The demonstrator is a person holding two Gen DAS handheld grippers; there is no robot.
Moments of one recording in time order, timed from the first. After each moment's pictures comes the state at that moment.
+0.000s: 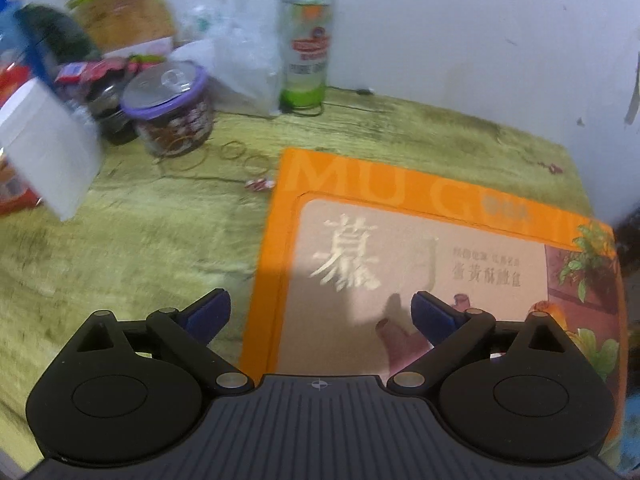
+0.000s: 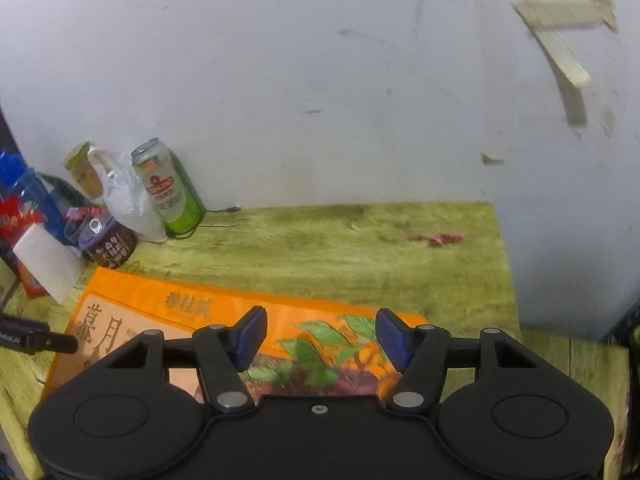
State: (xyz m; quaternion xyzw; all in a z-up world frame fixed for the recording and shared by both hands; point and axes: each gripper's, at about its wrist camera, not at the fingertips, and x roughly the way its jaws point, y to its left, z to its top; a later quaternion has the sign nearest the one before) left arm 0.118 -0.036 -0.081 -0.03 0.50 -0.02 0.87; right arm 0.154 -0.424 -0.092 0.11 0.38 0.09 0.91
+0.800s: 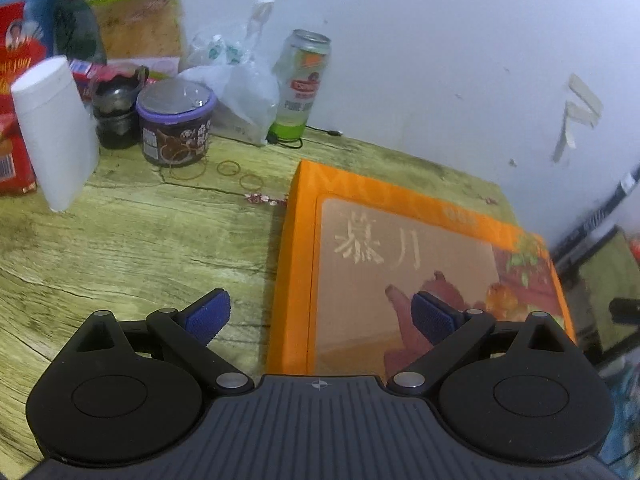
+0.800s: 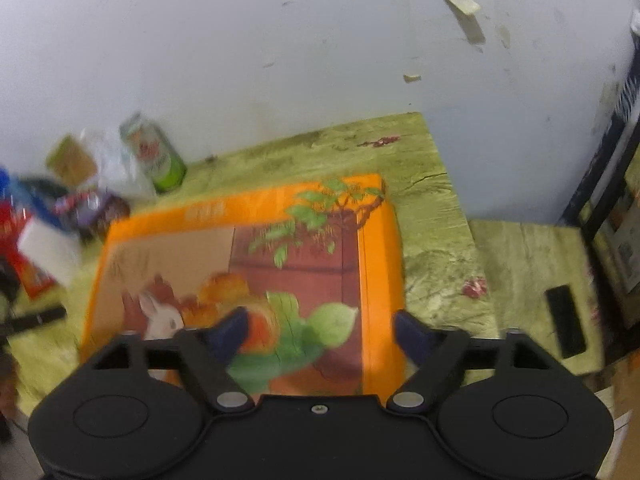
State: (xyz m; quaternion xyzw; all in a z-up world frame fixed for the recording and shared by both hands) left arm 0.068 0.037 -0.078 -0.11 0.42 -0.12 0.89; right arm 0.039 -0.414 -0.067 0.18 0.44 0.01 0.88
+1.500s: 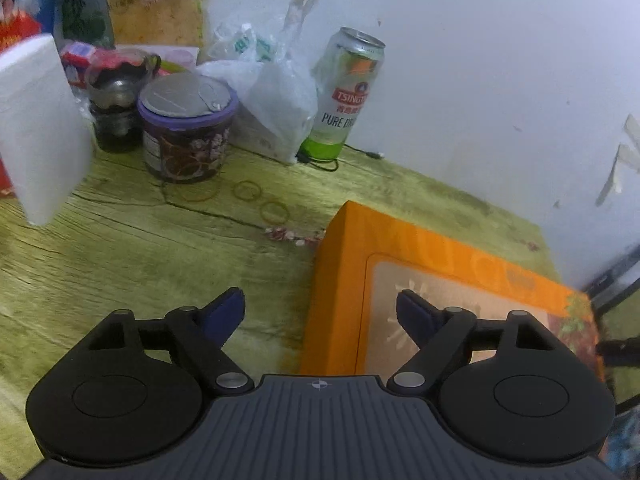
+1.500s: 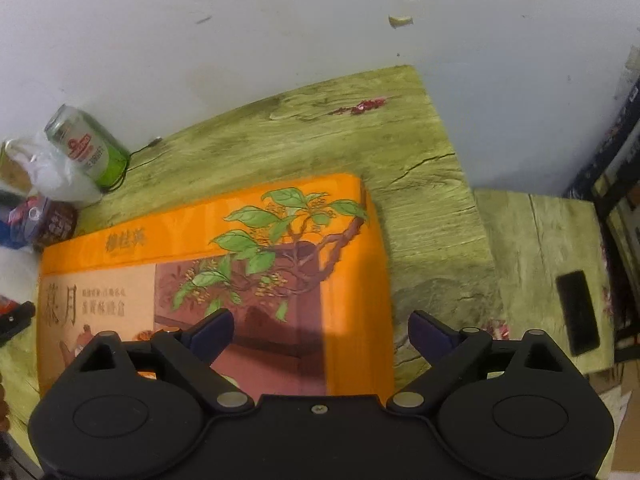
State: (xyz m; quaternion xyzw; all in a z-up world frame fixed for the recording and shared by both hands) left arm 0.139 0.044 -0.119 -0.14 0.41 -0.09 0.89; right arm 0.141 -0.430 -0.124 0.18 0.52 -0.02 0.83
